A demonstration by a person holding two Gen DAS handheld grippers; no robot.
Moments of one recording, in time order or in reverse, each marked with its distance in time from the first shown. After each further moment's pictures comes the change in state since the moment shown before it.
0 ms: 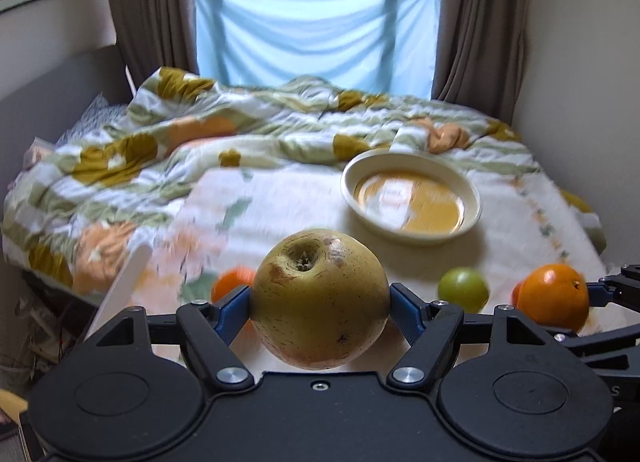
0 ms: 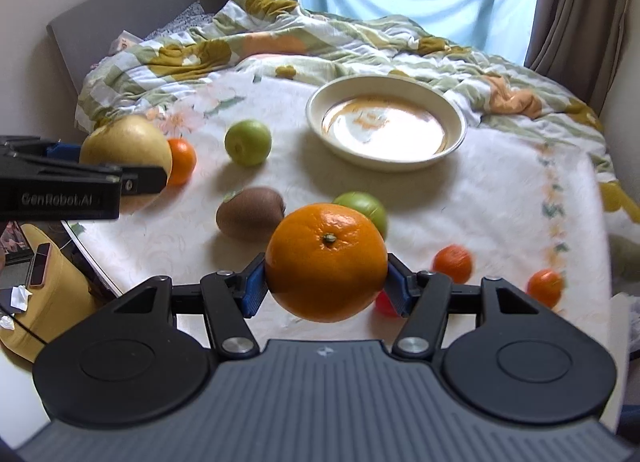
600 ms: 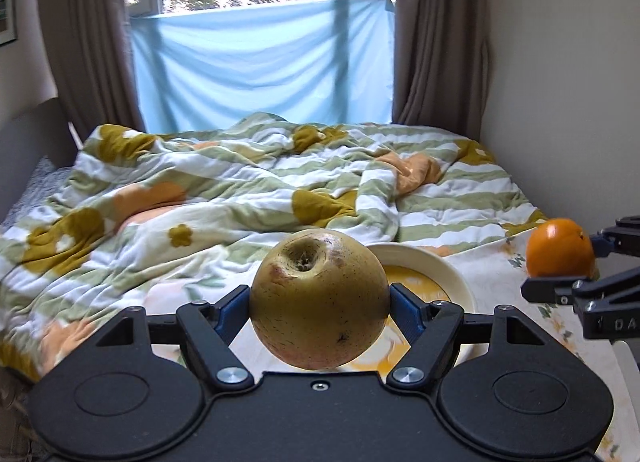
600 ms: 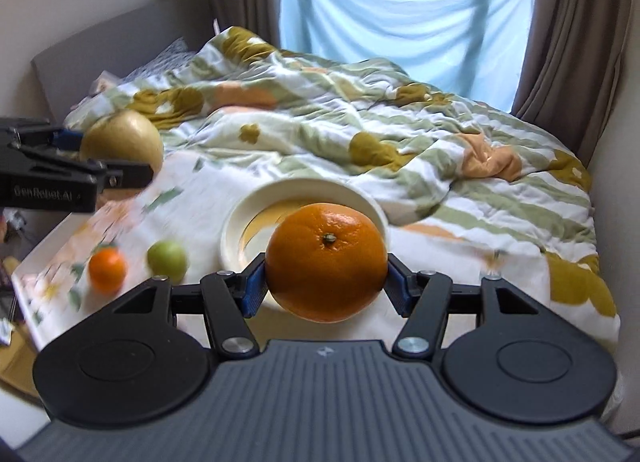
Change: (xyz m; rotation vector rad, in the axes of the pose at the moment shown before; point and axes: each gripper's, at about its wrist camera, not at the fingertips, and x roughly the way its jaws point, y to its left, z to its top) left arm 0.095 -0.018 0.122 0.132 -0.041 -0.105; right arm 0.030 -0.101 0.124 0.007 -0.086 -0.013
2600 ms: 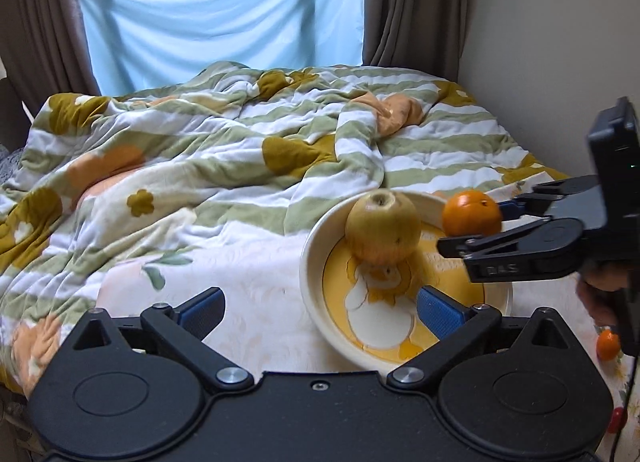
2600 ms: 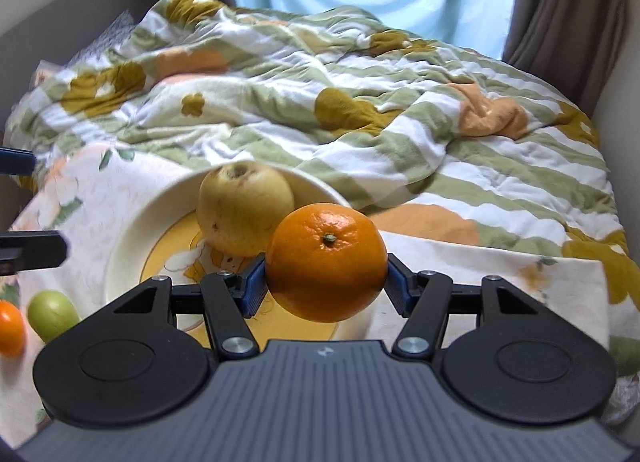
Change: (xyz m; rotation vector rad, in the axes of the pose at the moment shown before) left arm 0.070 0.019 -0.008 0.071 0.151 -0.080; right arm 0.164 -0.021 0.007 0.039 0.141 -0.059
